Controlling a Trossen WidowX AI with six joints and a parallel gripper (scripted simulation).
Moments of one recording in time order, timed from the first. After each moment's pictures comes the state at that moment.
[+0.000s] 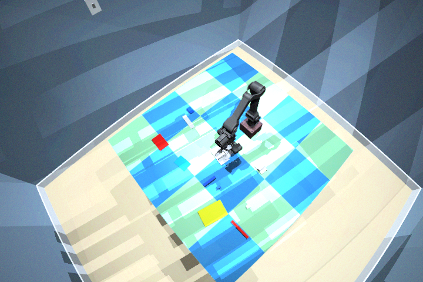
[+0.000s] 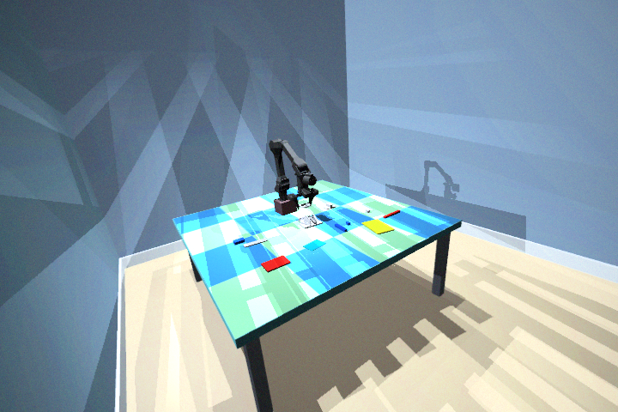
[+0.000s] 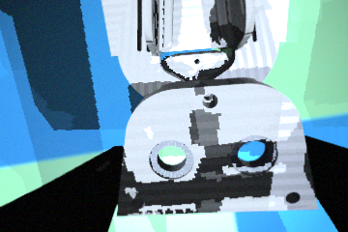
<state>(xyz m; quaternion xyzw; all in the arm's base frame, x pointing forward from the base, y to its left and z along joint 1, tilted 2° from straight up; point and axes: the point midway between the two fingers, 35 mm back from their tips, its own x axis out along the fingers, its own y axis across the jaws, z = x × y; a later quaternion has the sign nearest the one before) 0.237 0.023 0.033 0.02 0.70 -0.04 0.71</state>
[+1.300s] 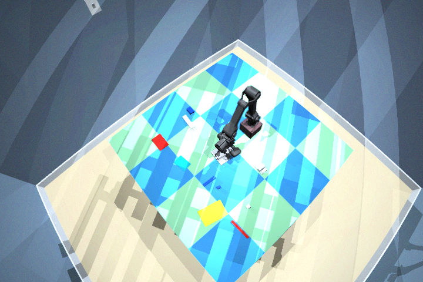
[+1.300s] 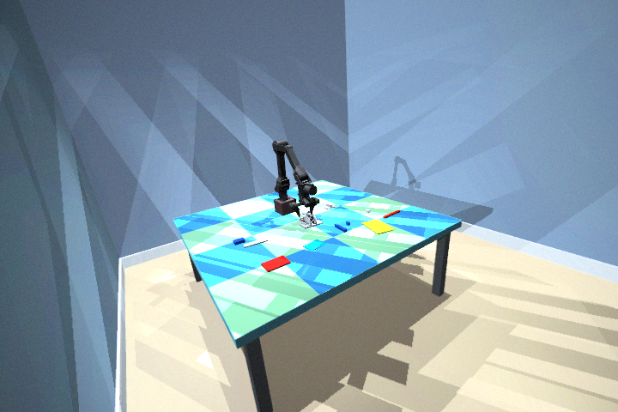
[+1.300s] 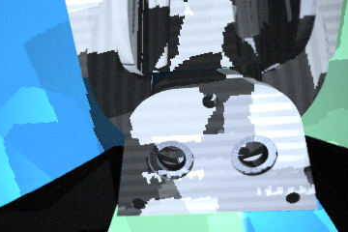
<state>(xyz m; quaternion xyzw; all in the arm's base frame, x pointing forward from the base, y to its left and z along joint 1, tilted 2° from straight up) 0.241 0.021 -0.023 0.02 0.70 -0.04 0.72</state>
